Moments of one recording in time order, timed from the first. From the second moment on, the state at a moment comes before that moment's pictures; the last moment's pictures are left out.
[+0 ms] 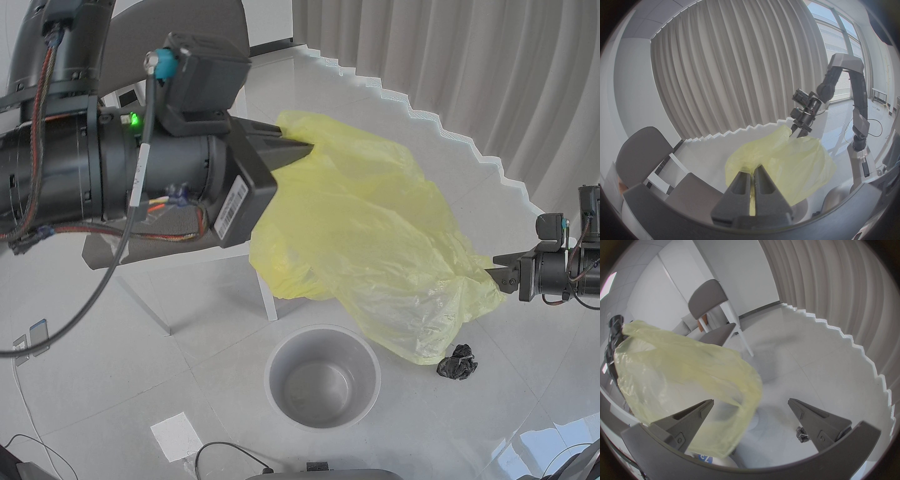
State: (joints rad) left arm -0.84 1.48 -1.40 0.09 0.01 0.59; right arm 0.14 1.44 -0.83 -0.13 0.44 -0.02
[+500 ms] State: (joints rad) left arm -0.83 1.47 -1.40 0.07 0.02 0.58; right arm 0.23 1.38 -0.75 -0.14 0.43 -0.01
